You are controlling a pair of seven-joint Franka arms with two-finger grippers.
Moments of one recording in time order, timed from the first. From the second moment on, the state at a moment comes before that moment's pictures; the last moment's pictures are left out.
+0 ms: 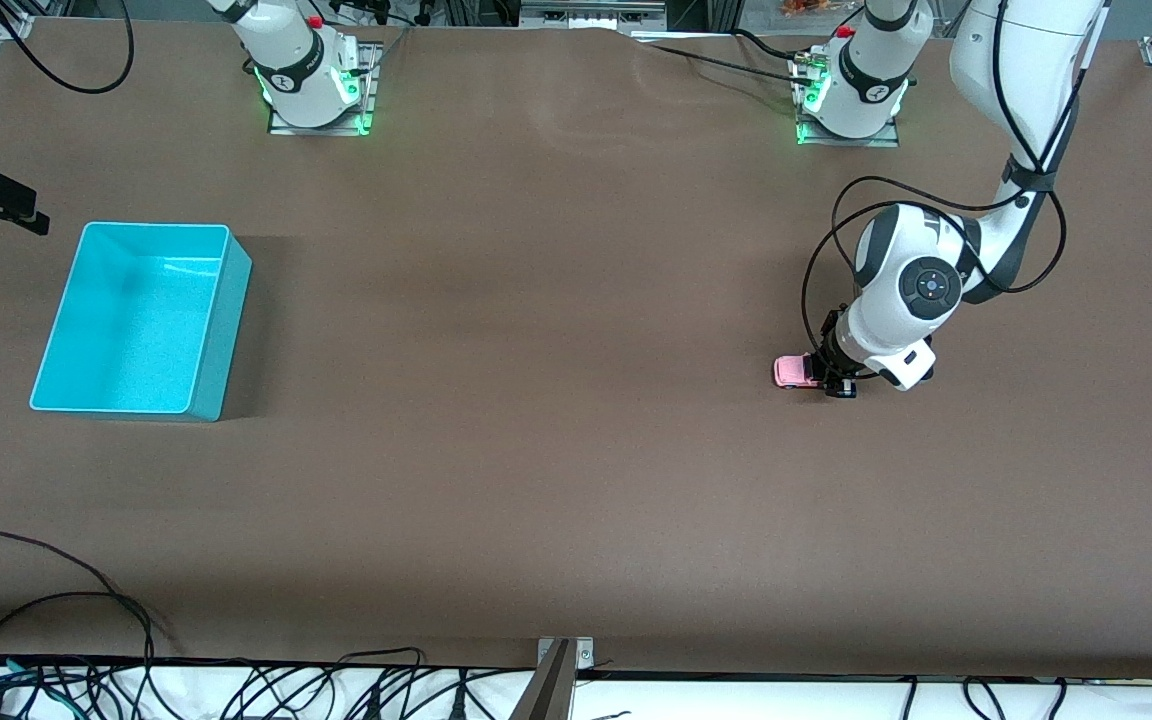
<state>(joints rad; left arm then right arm) -0.12 0.43 -0.08 -2.14 0.03 2.52 -1.80 -0.14 0.03 0.01 -1.56 -0.01 1.51 -0.19</state>
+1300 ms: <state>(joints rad) 0.07 0.42 -0.08 -2.14 0.12 2.49 -1.65 -0.14 0.03 0.01 -1.56 -0.01 1.51 -0.19</state>
